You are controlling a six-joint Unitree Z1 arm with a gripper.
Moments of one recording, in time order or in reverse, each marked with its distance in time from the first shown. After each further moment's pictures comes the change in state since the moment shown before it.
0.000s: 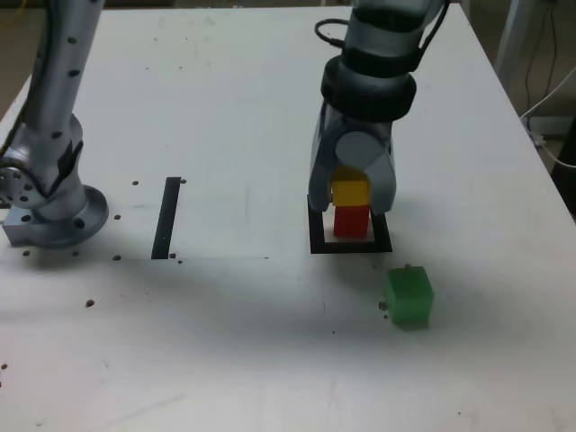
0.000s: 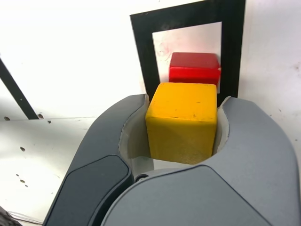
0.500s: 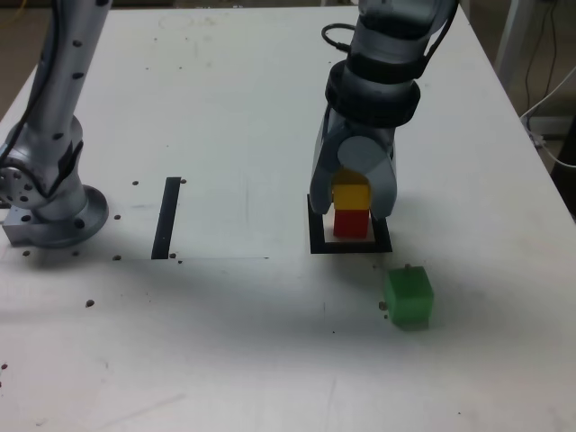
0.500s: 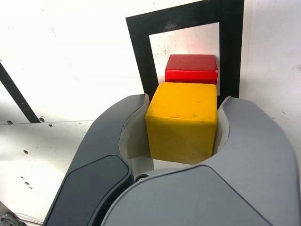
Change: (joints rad) arm 0.000 0.021 -0.011 0.013 0.003 0.016
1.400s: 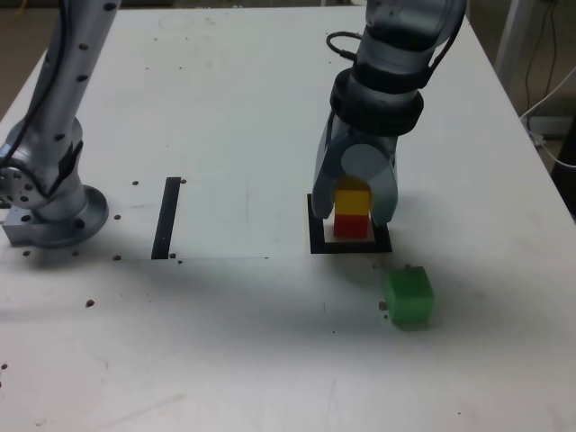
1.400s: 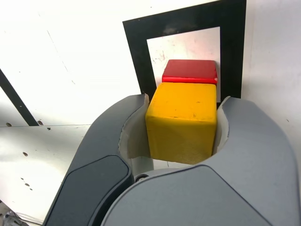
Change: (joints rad) arm 0.007 0.034 -0.010 0.002 -0.001 0.010
